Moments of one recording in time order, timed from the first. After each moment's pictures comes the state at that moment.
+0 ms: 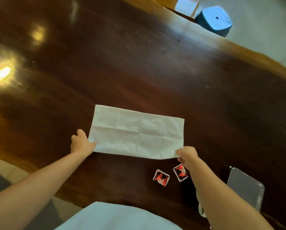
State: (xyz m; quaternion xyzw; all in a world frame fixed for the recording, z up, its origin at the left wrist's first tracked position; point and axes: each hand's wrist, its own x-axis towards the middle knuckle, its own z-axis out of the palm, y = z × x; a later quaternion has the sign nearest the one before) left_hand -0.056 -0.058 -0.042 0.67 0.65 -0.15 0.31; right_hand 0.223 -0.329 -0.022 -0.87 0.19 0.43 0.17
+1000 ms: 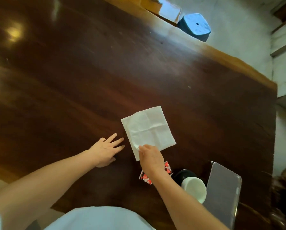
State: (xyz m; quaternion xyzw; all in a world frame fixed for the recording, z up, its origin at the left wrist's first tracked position) left_hand 0.017 -0.126 -0.026 0.93 0.00 -0.35 0.10; right_hand 0.130 -0.303 0.013 -0.90 -0.39 0.21 0.03
